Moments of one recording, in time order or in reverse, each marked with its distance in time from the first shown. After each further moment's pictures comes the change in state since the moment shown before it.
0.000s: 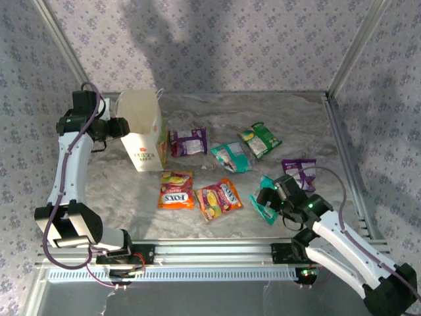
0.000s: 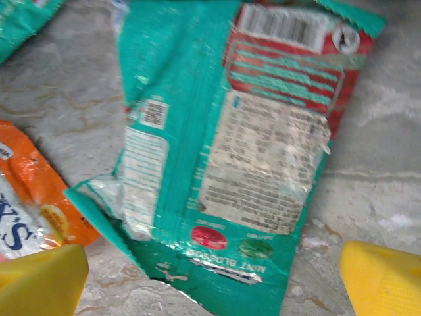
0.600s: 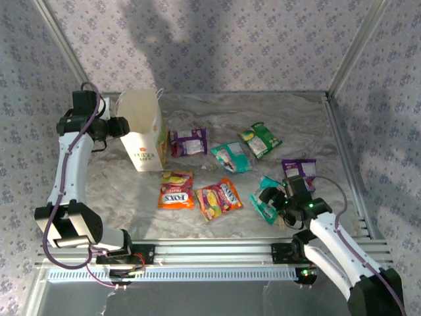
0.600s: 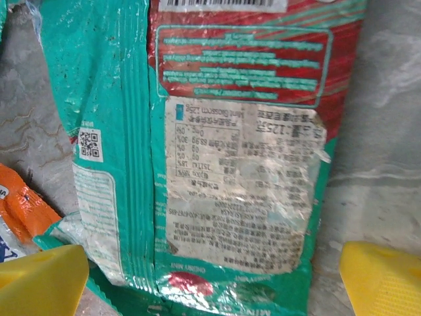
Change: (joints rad) left arm 0.000 0.000 -0.003 0.017 0.000 -0.001; right arm -0.228 0.050 -0.122 0.180 -0.228 -0.001
